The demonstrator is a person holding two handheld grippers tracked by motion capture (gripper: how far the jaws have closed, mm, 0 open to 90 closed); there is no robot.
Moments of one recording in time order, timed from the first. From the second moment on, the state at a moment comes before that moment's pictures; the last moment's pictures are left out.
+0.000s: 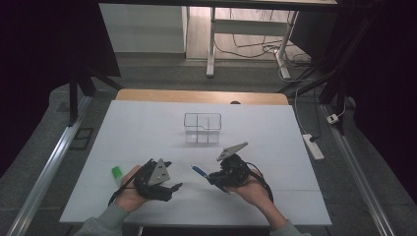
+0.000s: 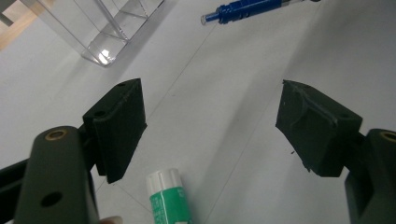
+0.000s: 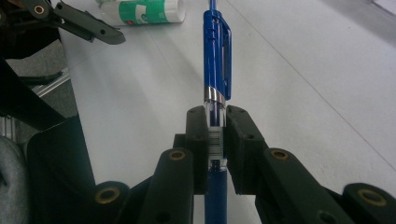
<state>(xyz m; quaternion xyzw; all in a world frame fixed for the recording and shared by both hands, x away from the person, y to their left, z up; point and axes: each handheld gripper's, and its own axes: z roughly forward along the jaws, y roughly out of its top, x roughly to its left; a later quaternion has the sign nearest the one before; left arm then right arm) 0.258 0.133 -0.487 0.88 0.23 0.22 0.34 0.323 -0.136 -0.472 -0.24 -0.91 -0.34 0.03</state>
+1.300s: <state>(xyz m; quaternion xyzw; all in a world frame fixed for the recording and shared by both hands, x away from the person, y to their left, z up) 0.261 0.082 -0.492 0.92 0.13 0.22 0.30 0.324 -0.115 -0.482 -0.21 -0.92 -0.31 0.08</state>
